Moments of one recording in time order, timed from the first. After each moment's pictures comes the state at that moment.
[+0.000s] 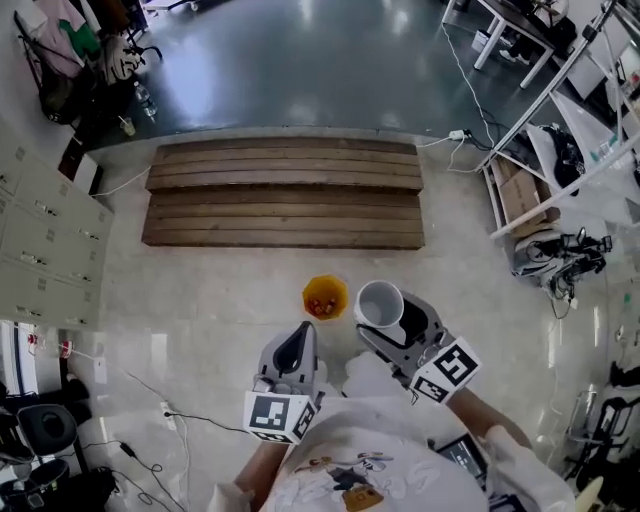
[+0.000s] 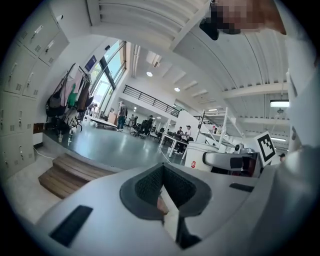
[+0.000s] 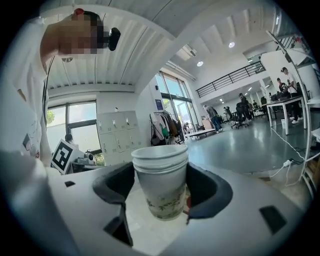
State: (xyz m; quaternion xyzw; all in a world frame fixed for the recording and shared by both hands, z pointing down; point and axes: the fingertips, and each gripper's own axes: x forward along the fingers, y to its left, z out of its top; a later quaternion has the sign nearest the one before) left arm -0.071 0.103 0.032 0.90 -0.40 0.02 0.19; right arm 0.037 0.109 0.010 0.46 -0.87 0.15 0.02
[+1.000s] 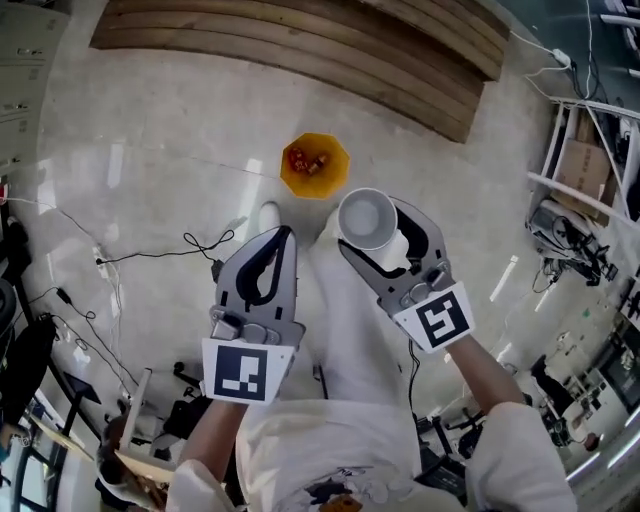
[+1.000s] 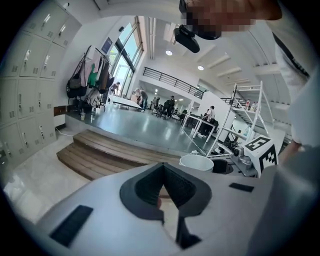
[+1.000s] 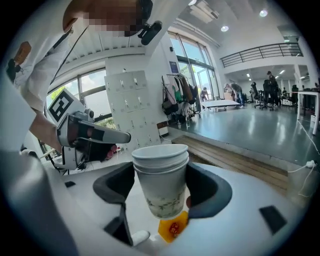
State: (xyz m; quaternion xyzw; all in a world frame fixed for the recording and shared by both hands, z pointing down) left arm -0.033 -0.031 0.323 0.81 -0.49 0.14 0.28; right arm 0.057 -0.034 0.354 0.33 -0.91 0.18 0.20
